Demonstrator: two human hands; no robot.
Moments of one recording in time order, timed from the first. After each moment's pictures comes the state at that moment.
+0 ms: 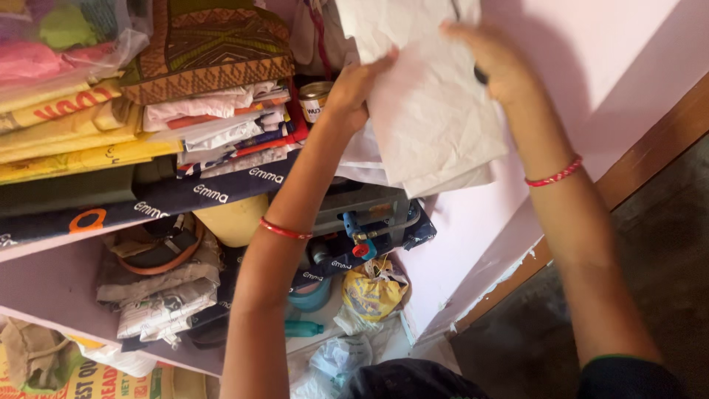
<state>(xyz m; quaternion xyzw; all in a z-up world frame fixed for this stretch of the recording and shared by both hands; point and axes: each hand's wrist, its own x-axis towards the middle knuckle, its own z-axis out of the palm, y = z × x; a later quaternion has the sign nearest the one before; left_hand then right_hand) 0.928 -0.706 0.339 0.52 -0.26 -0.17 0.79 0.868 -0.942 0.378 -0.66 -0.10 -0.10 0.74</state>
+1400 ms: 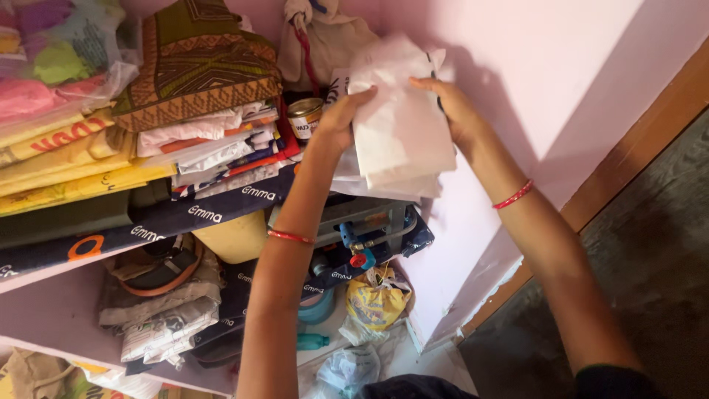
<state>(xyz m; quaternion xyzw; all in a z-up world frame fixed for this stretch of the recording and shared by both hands) 0.985 -0.721 0.282 0.43 -0.23 -0.31 0.82 0.897 -0.943 0.292 -0.52 -0.02 0.02 0.85</state>
